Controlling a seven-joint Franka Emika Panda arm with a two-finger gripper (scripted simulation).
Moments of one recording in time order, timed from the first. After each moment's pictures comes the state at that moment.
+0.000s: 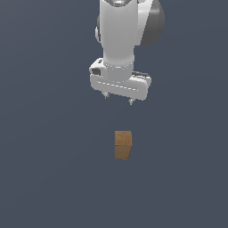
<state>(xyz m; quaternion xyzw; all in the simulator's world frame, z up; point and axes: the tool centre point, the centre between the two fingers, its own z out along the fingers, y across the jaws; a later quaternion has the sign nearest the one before) -0.024 0.018 0.287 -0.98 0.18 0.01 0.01</state>
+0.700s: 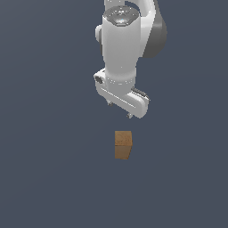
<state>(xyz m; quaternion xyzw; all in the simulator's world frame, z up) 0.009 0.023 0.265 -0.94 0.35 0.01 0.01</state>
